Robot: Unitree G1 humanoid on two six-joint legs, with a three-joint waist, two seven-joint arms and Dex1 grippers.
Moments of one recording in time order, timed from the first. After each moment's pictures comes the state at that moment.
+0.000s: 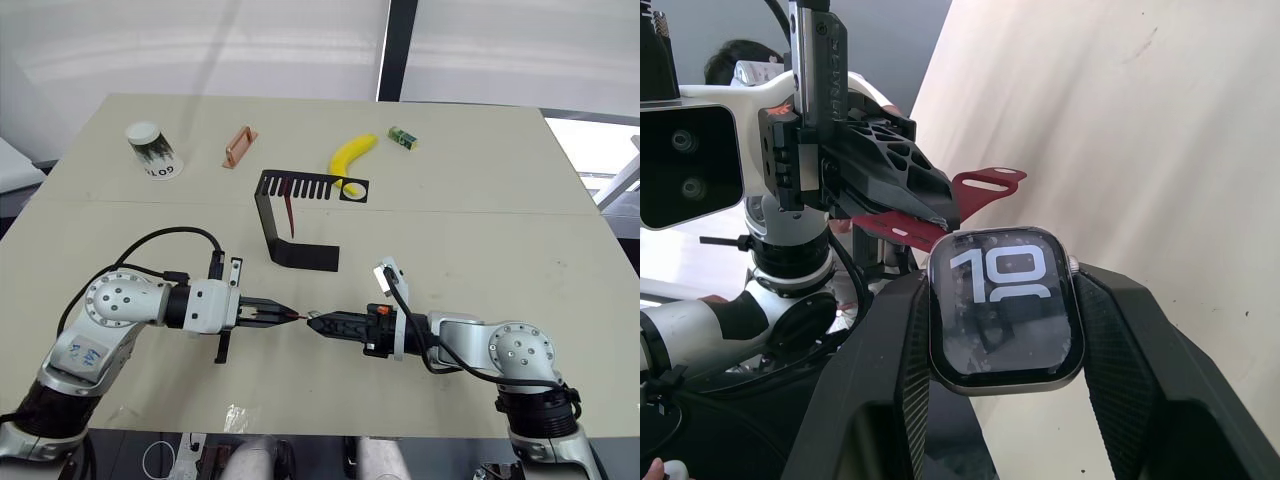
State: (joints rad) left arm -0.33 0.72 -0.14 -0.37 -0.27 0.12 -1.09; right arm -0.33 -0.52 0.00 -0.27 1.60 1.22 0.18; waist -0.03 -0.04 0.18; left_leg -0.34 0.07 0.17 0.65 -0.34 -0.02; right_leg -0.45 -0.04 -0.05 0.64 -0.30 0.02
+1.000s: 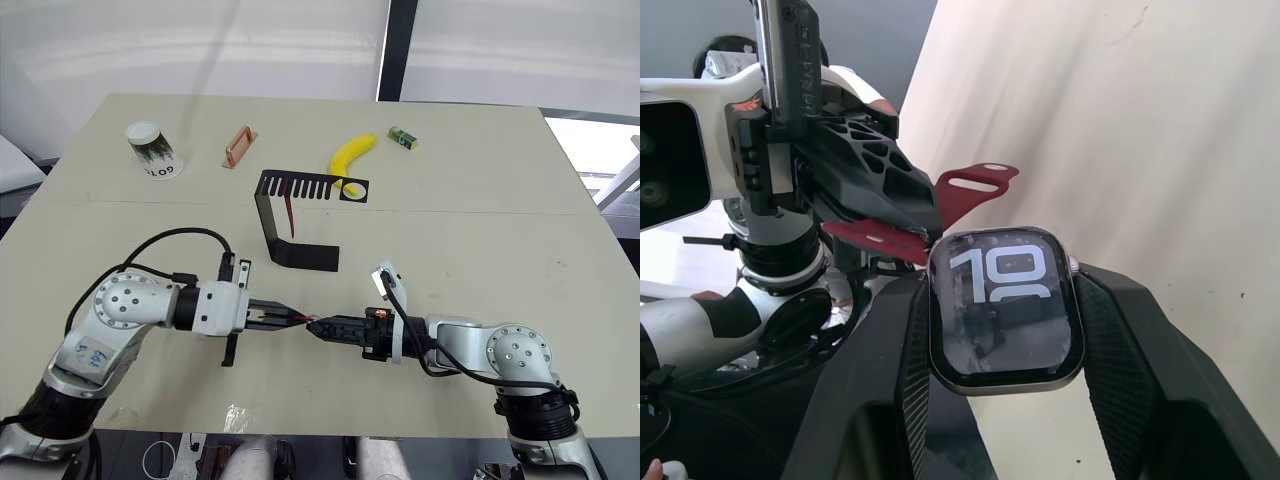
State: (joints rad) left arm -0.34 0.73 -0.15 -0.40 -0.26 0.15 -1.09; right arm -0.32 -0.53 0.02 -0.27 1.61 1.22 0.16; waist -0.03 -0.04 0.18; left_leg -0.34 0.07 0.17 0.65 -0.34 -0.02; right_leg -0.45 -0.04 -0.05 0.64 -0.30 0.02
